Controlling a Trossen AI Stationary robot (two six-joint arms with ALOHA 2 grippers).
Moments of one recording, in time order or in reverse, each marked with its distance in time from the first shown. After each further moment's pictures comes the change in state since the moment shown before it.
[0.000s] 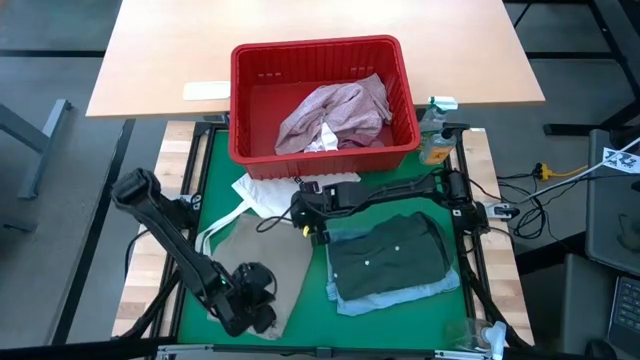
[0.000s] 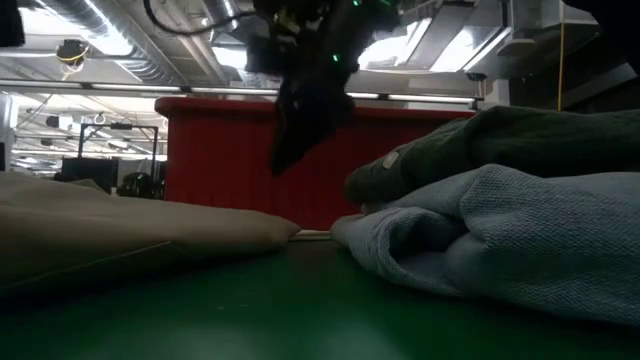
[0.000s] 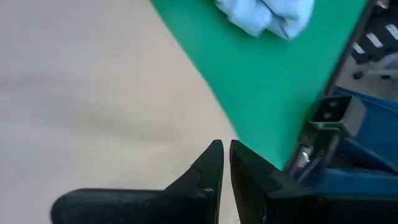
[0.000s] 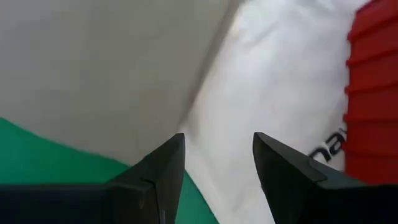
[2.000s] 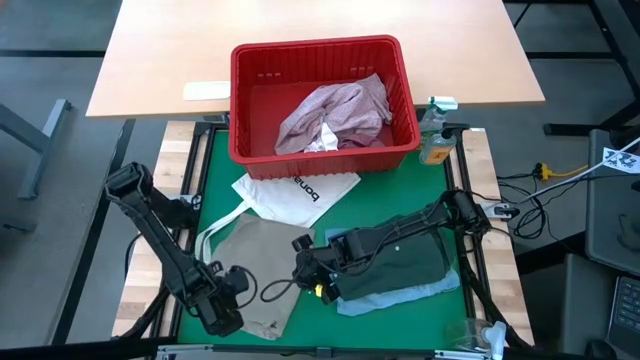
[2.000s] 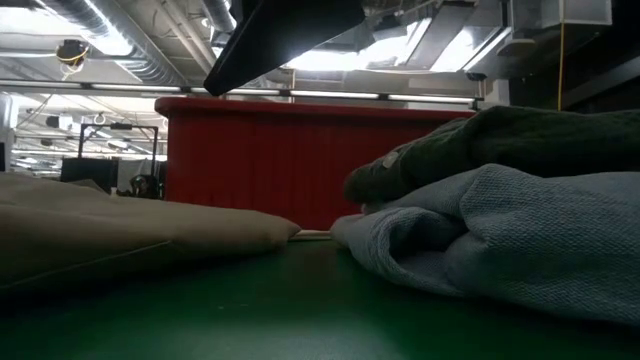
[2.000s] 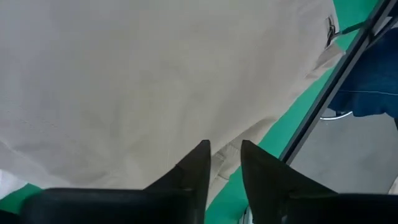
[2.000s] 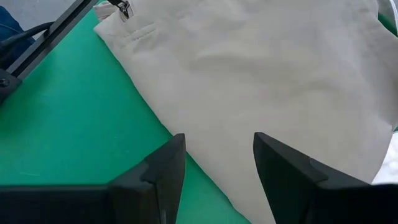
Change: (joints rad) left arm -0.079 -0.083 0.020 -0.339 0.371 0.021; right arm 0.272 0.000 0.026 0.117 -0.126 0.021
